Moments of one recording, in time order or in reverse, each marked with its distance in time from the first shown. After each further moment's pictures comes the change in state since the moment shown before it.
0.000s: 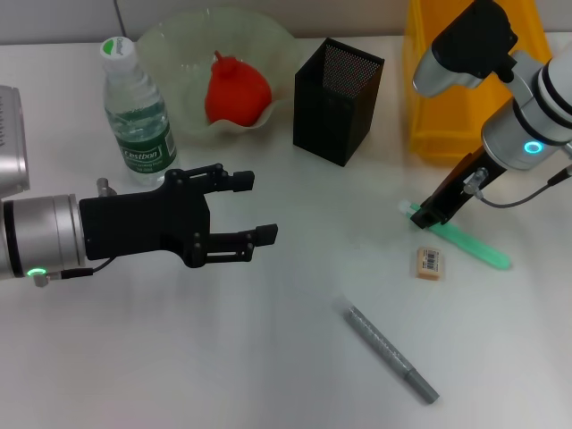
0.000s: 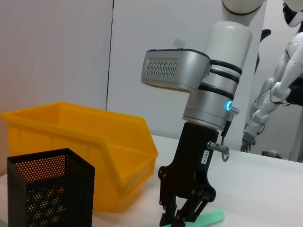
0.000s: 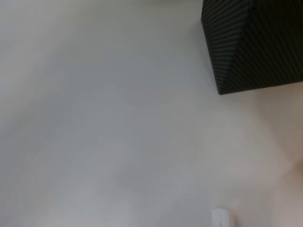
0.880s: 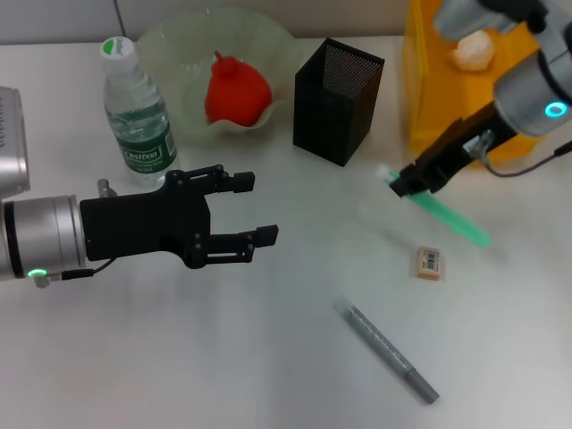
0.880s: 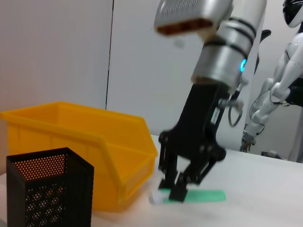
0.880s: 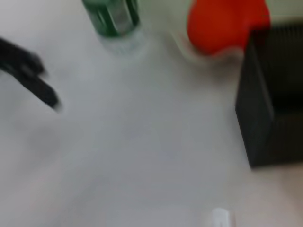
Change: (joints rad) left arm 0.000 0.000 0.000 -0.004 0.000 0.000 0.000; right arm -0.109 -0.005 0.016 -0.352 0.198 -0.207 -0.013
